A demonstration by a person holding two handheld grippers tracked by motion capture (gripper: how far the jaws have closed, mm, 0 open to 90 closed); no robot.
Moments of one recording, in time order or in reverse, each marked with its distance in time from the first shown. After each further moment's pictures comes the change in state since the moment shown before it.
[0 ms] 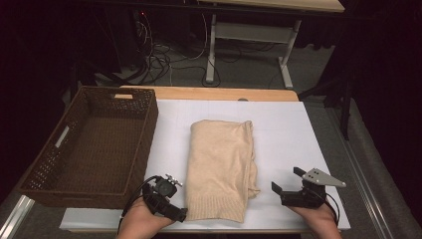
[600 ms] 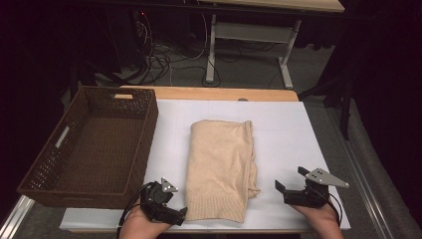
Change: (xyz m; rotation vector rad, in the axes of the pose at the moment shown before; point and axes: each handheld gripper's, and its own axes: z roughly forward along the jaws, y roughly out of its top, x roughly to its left) left arm 0.000 -0.021 0.005 -0.192 0.020 0.021; right arm -0.007 -0.002 -0.001 0.000 -0.051 0.012
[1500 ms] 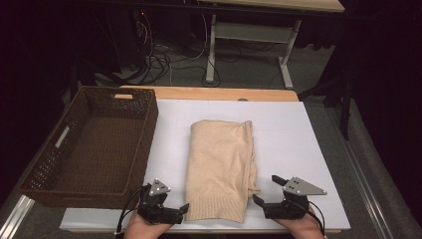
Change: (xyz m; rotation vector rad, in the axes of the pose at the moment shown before) left arm 0.005 -0.022 0.002 -0.241 -0.086 -0.097; right arm 0.056 0.003 0.004 0.008 0.171 -0.078
